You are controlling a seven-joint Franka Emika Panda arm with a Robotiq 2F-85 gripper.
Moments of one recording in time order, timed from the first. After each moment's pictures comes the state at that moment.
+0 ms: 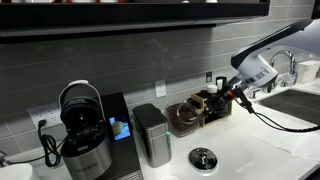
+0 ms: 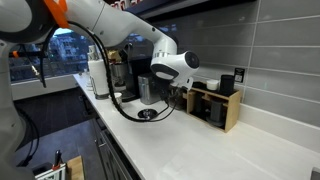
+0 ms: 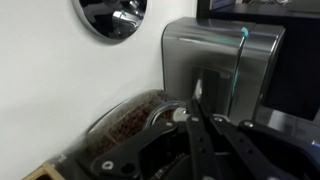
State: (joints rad) arm -0.09 0.22 0.06 -1.92 1.07 2.02 -0.54
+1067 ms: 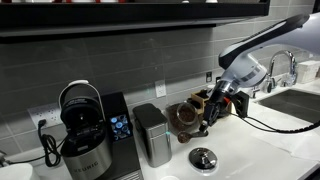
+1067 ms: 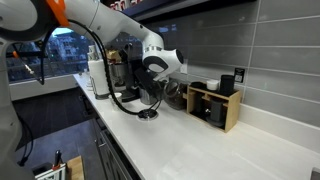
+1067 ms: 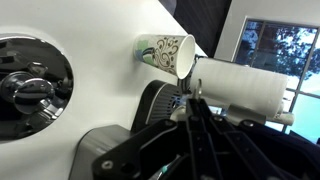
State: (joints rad) arm 0.02 0.19 0.09 -1.91 0.93 1.64 -0.74
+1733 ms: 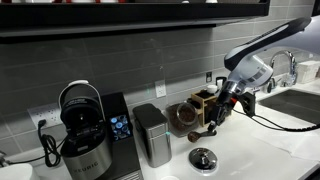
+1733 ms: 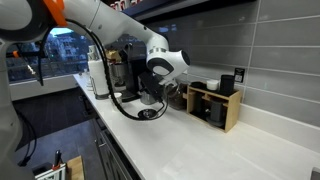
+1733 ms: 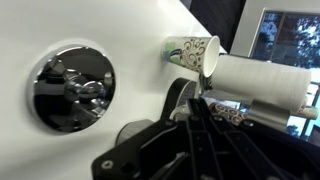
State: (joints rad) arm 0.00 0.19 0.03 -1.93 0.88 1.66 -0.75
